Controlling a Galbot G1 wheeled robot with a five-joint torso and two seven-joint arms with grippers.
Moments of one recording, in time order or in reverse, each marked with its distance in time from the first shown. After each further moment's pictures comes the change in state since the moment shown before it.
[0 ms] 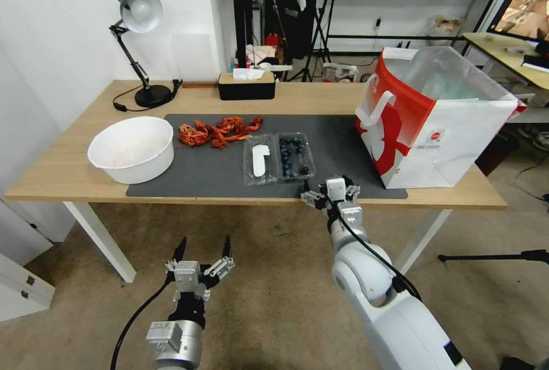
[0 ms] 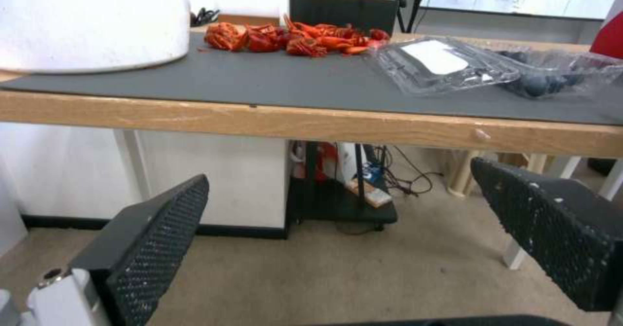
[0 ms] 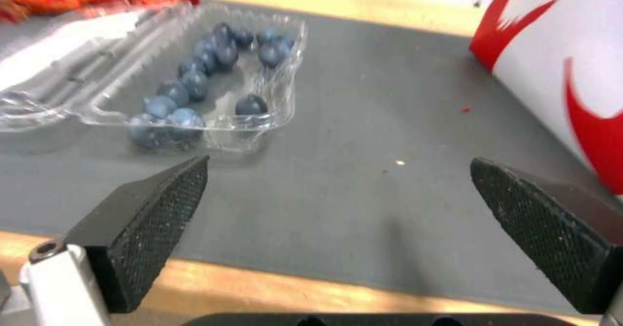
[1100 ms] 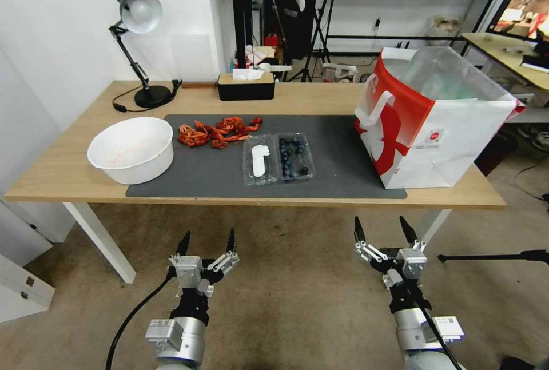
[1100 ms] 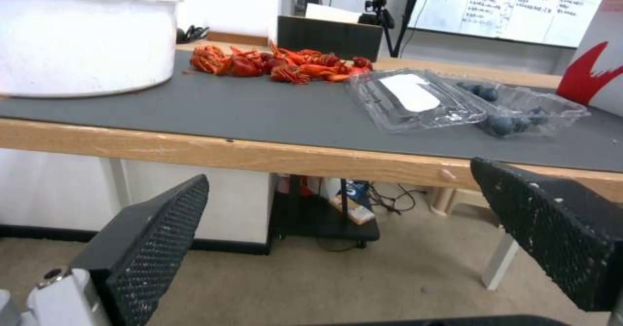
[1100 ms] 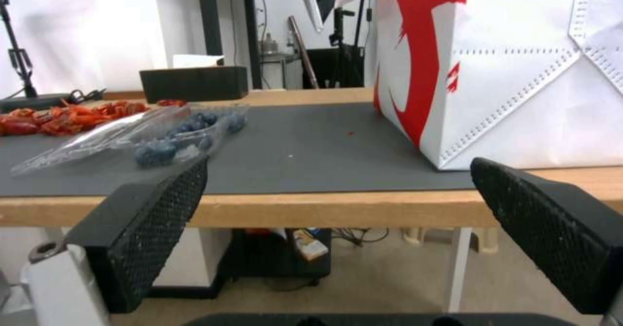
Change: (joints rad) left arm 0.002 -0.027 0.009 -0.039 -0.009 0.003 0.028; right arm -0.543 0.020 0.308 0.044 0.000 0.769 -0.253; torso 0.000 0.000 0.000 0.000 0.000
